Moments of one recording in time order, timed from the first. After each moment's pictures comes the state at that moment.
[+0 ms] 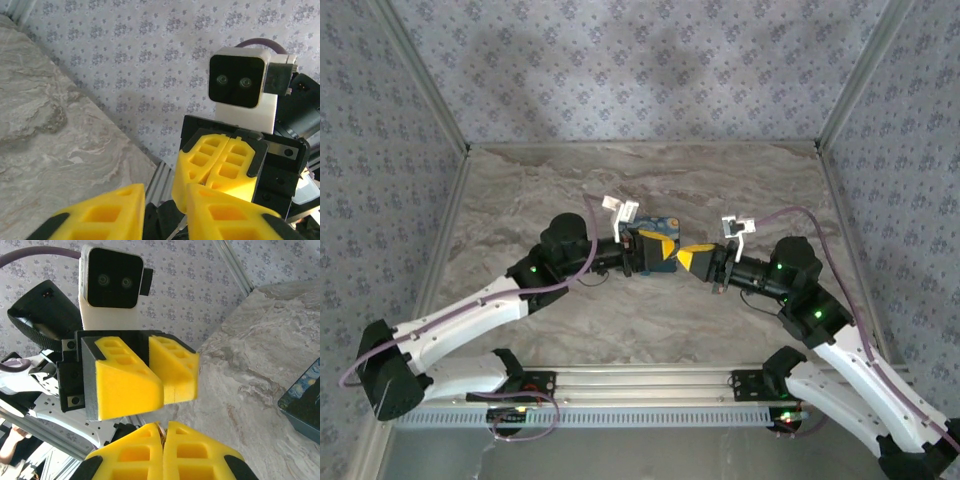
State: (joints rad) left arm -0.93 1.14 0.90 0.21 0.44 -0.76; right arm 0.63 0.65 0.73 -0.14 -0.54 0.63
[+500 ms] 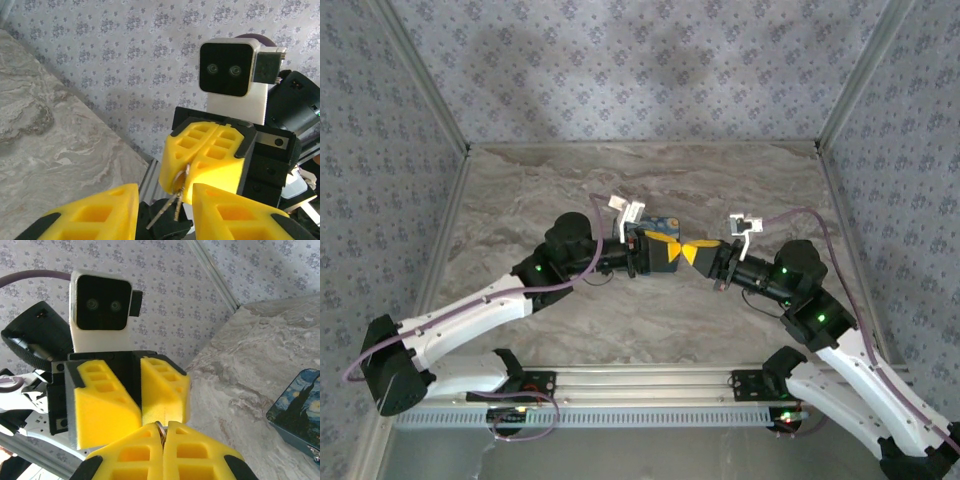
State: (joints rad) left arm -0.94 1.16 0.92 0.23 0.47 -0.76; right arm 0.63 0.62 0.73 -0.13 -0.46 0.64
